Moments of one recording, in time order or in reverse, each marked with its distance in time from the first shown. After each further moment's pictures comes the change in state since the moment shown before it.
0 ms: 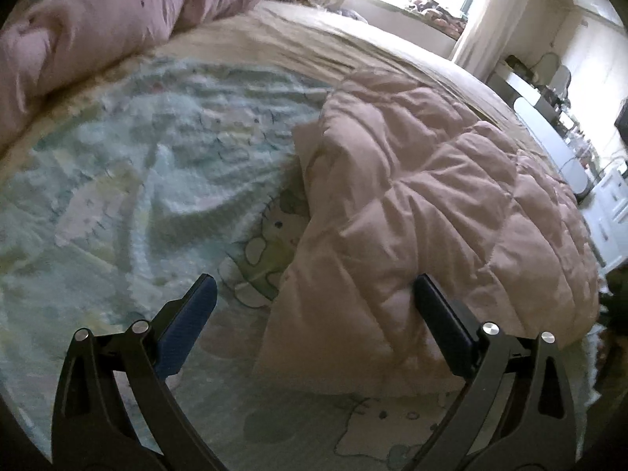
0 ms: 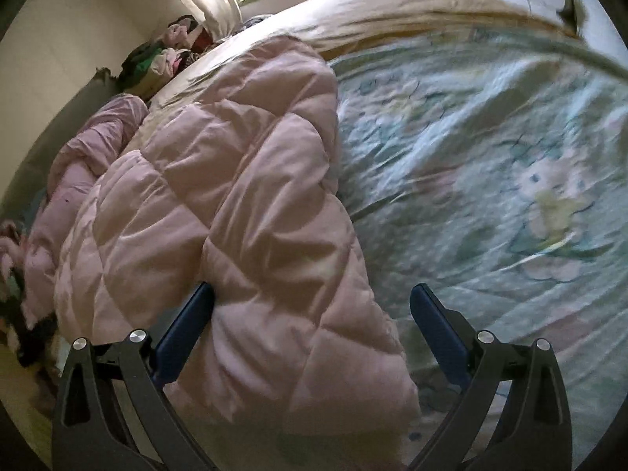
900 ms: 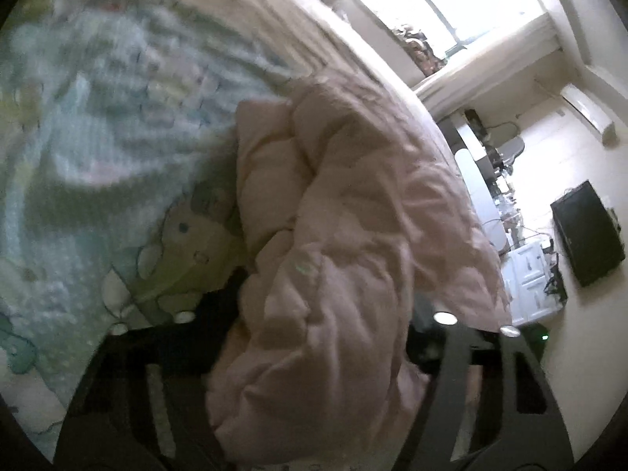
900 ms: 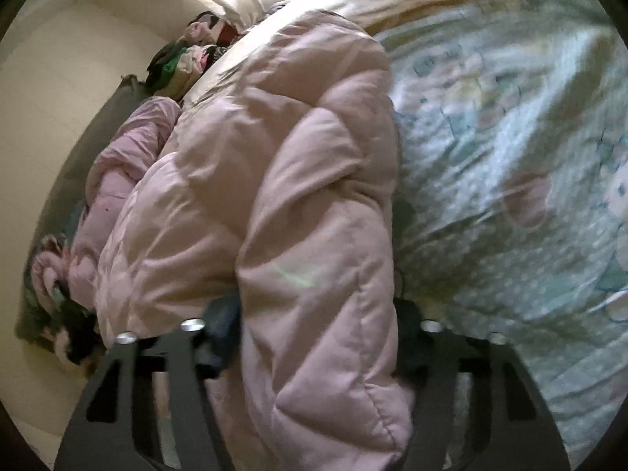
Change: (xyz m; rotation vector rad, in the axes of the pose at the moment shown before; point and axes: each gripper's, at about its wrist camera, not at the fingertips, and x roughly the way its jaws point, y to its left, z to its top) left arm 0.035 0.001 0.020 -0.234 0.001 -0.342; right arm 0.006 0.015 0.030 0.017 0.051 0.165
